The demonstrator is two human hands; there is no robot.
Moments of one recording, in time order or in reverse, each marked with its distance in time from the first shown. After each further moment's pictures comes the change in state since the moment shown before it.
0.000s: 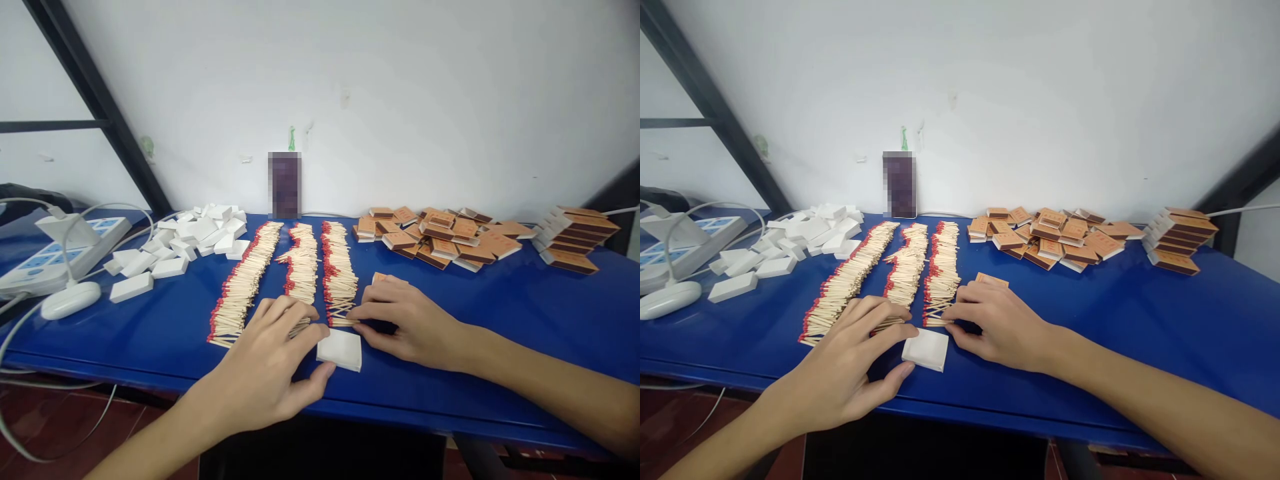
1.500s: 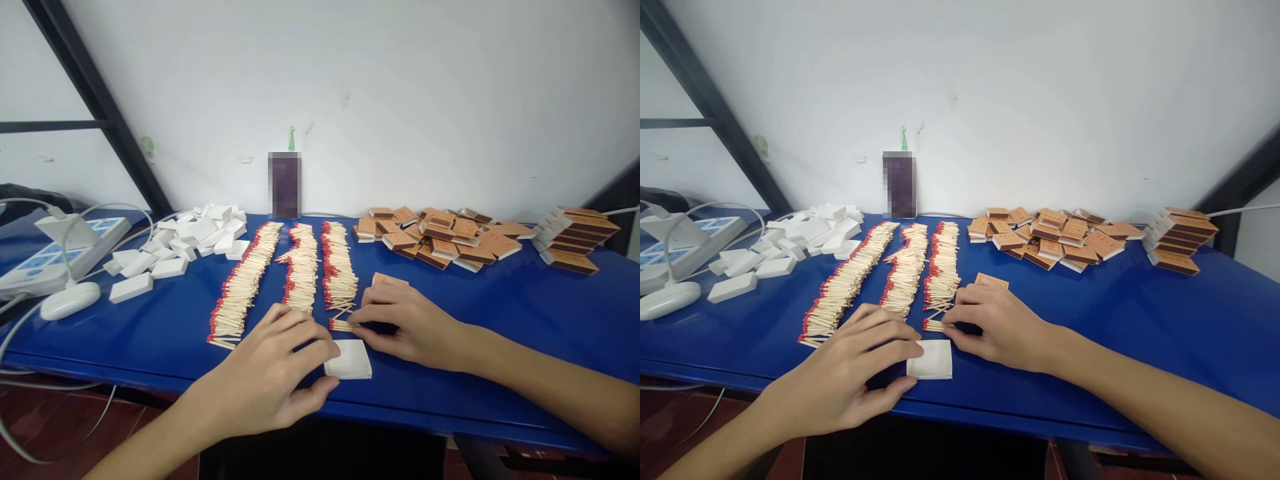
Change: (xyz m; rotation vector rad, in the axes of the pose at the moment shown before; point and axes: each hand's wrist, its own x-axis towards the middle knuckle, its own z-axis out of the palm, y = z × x) left_hand -0.001 -0.004 0.001 -0.106 -0.057 0.137; right_hand 0.001 0.001 0.000 0.076 -0.014 -0.024
